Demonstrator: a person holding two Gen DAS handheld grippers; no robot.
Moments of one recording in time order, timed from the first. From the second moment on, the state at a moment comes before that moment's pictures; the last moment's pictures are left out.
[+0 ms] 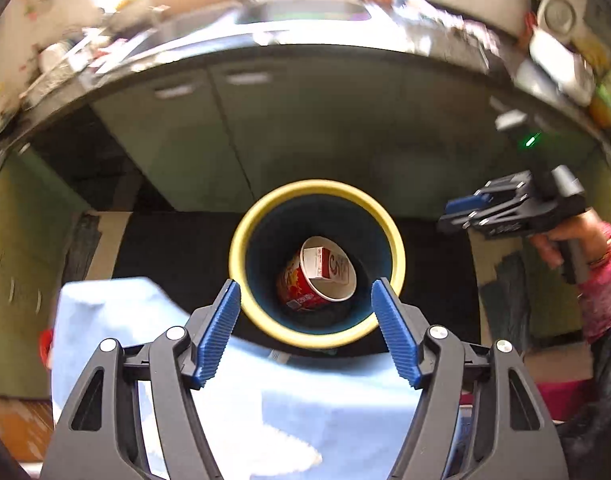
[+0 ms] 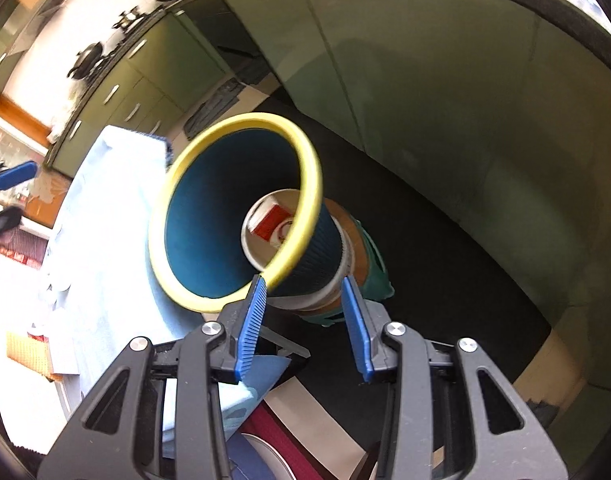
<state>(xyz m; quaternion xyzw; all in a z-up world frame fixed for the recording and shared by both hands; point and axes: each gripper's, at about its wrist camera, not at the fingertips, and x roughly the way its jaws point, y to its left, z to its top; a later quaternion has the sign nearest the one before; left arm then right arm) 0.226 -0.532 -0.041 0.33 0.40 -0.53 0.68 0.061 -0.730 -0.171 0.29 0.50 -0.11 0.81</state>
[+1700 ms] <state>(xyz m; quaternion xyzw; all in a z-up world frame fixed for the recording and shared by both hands) 0.106 -0.026 -0.065 0.02 0.31 -0.18 0.93 0.338 -0.318 -0.184 -0.04 0.56 0.18 0.81</state>
